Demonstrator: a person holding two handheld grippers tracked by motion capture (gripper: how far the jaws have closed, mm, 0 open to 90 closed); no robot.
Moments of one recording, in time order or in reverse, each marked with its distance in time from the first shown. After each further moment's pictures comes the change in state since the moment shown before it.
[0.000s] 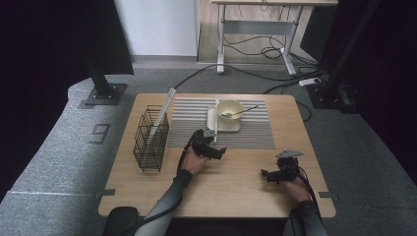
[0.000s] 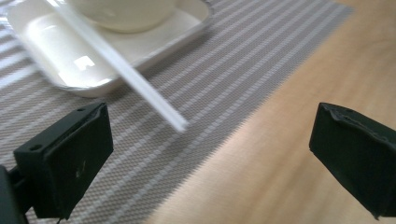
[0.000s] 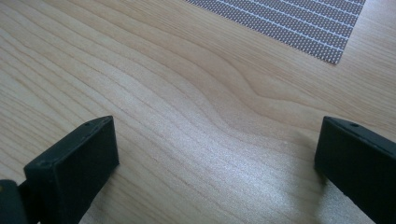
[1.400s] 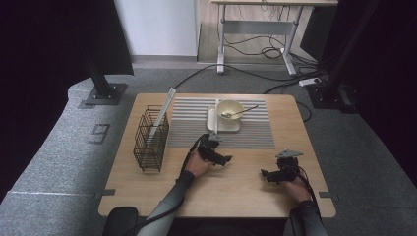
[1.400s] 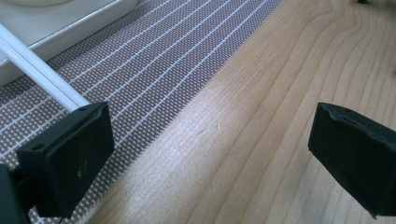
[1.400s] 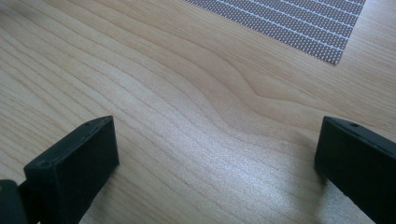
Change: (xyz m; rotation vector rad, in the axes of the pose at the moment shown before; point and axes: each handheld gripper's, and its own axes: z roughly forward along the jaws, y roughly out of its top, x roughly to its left) left arm -0.010 -0.002 0.019 0.069 -0.148 0.032; right arm 0.000 0.000 0.000 0.000 0.000 0.000
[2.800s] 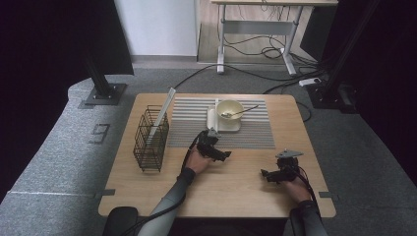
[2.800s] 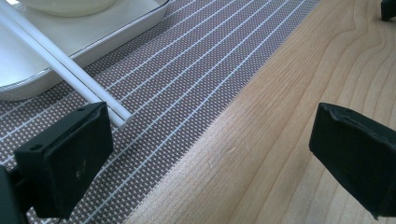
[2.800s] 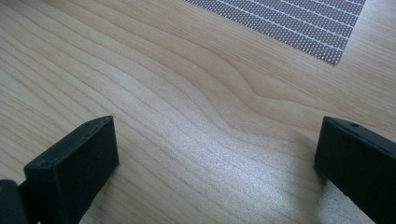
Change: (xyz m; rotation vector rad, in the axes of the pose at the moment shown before) left arm 0.011 0.005 0.002 -0.024 0.035 -0.032; right arm 0.000 0.000 0.000 0.000 0.000 0.000
